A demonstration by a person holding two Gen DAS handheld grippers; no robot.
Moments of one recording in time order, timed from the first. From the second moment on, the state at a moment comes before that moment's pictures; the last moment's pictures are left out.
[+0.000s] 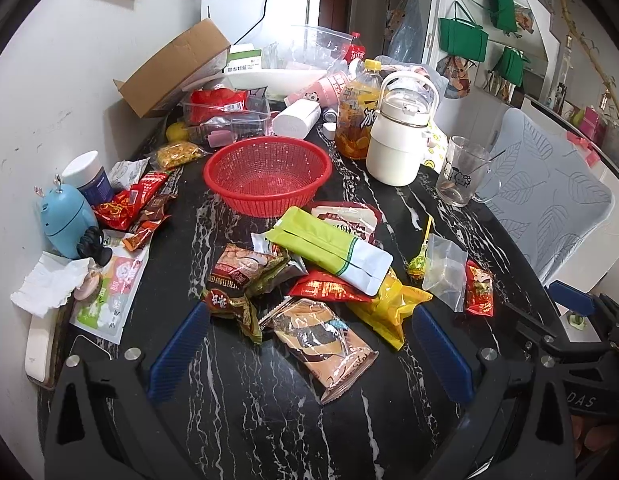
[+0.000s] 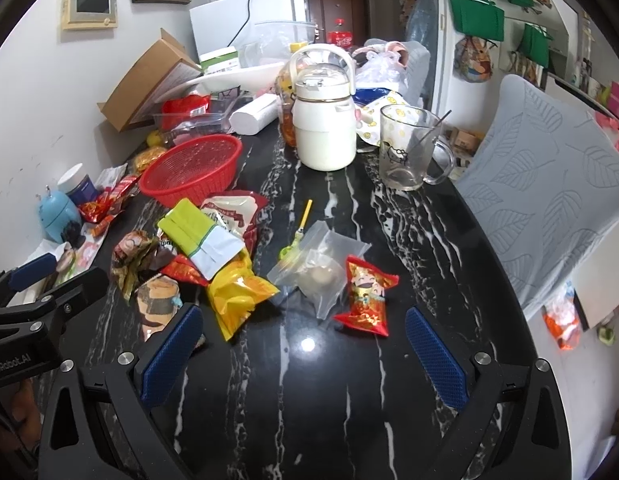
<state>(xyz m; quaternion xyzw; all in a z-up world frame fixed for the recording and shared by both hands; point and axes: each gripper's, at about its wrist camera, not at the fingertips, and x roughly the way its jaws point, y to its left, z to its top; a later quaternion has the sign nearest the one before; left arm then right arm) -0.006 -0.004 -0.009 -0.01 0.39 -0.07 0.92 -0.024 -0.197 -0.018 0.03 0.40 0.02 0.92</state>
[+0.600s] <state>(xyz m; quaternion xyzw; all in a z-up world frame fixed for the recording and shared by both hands) -0.008 0.003 -0.046 -0.02 0.43 -0.07 0.90 -0.024 -0.196 -0.057 0.04 0.43 0.06 0.90</state>
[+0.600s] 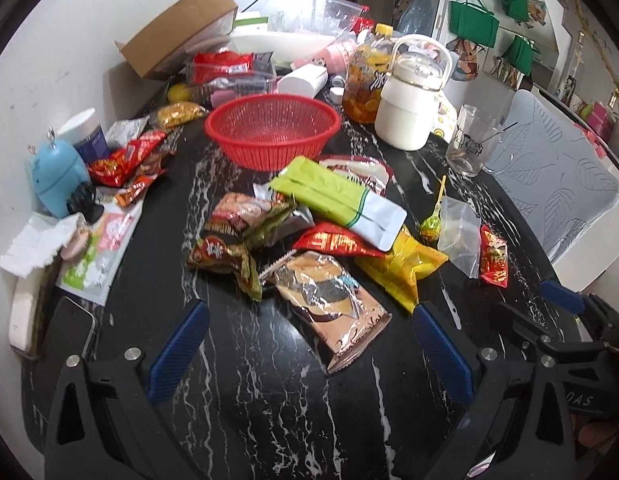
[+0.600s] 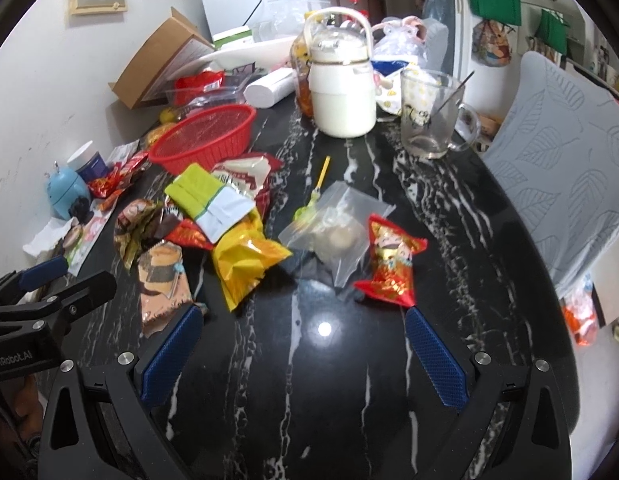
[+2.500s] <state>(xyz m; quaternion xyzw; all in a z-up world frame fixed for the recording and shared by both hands) 0.021 -0.038 -0.101 0.01 0.51 -0.11 0.85 0.014 -0.261 -0.095 0.10 0.45 0.07 0.89</state>
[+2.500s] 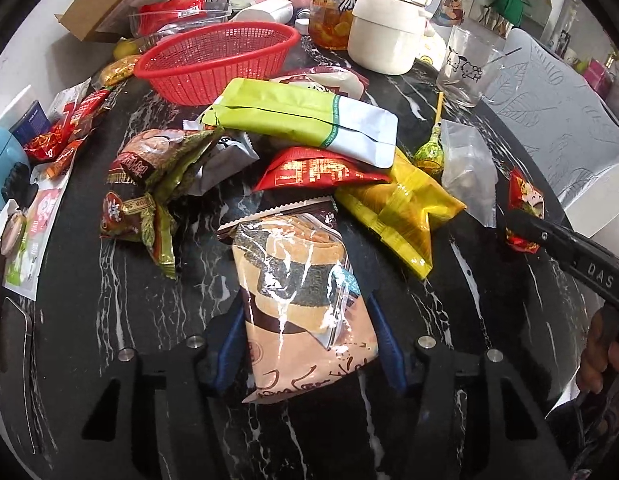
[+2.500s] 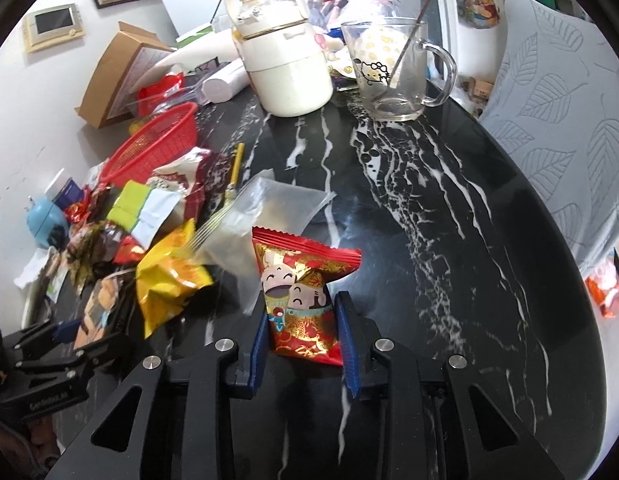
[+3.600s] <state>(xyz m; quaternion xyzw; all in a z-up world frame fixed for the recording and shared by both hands) -0.006 0.018 -0.033 -0.04 0.41 -0.11 0.90 -0.004 -0.158 -0.058 0.05 0.44 0.22 0.87</state>
